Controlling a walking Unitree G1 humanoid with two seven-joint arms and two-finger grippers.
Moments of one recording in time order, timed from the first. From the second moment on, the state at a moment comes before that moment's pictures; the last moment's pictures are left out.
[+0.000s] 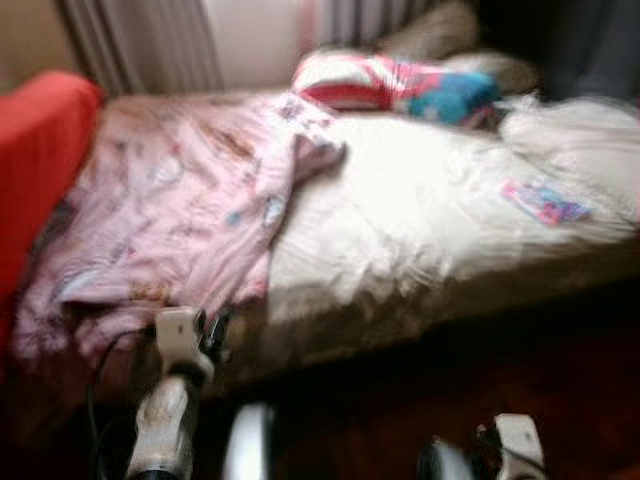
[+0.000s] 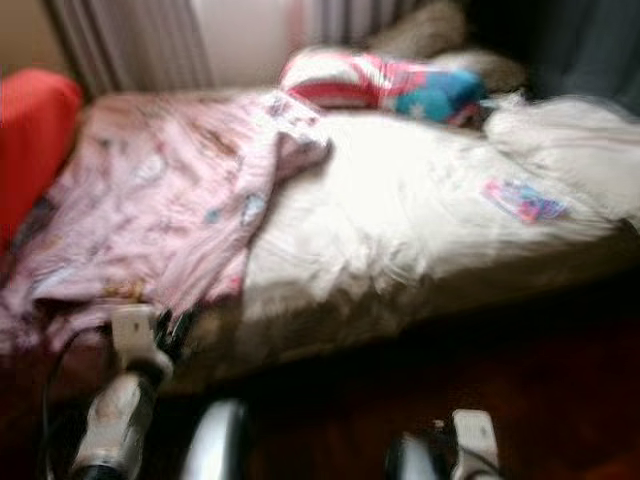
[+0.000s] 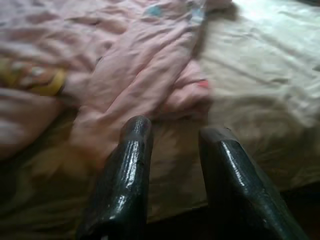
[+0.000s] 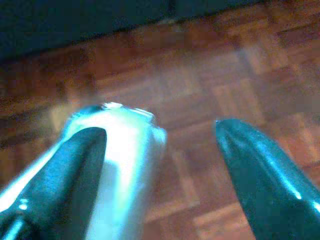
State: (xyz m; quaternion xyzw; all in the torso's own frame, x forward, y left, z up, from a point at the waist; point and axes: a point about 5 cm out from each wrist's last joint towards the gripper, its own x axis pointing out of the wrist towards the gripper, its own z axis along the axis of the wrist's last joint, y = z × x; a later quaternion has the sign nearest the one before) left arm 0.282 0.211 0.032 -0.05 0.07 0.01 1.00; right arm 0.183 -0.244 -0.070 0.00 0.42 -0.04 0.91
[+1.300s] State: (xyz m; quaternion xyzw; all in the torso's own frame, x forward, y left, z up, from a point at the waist) left arm 0.285 0.232 0.039 -0.03 0.06 0.04 1.00; right arm 0.180 -0.233 -0.075 0.02 0.43 -0.03 0.90
